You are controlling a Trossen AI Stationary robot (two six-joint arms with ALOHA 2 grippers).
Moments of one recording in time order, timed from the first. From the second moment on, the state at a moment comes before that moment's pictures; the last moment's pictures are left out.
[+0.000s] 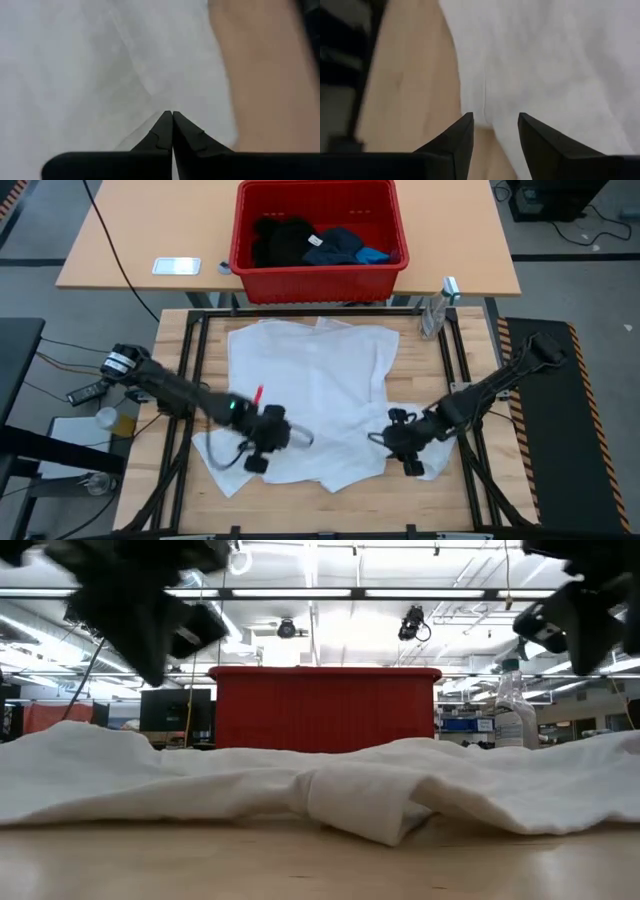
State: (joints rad) left arm -0.40 1.49 0.99 -0.58 -0.02 -0.14; right arm 0.51 1.31 0.82 -0.54 0.03 0.42
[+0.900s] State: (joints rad) left arm -0.70 1.52 0.76 -0.37 -0.26 0.10; right arm 0.57 1.31 0.82 -0.64 0.13 0.48
